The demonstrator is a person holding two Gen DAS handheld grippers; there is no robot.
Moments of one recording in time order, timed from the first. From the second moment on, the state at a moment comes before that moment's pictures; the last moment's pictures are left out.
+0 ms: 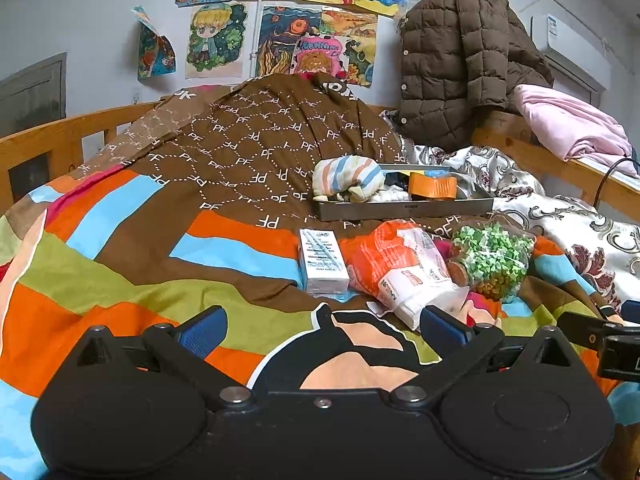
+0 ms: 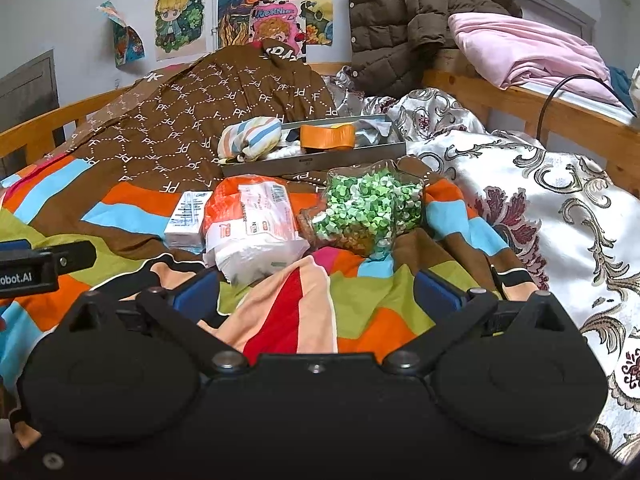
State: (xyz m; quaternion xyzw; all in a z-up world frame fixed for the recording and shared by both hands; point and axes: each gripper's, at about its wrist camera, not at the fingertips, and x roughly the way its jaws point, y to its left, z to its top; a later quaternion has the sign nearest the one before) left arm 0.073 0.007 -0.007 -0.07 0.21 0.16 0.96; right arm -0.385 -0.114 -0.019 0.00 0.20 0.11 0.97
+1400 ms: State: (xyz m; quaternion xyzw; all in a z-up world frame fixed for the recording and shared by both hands) left arm 0.071 0.004 -0.007 -0.09 0.22 0.13 0.96; right arm -0.373 -0.134 -0.023 -0.01 0.20 0.11 0.97
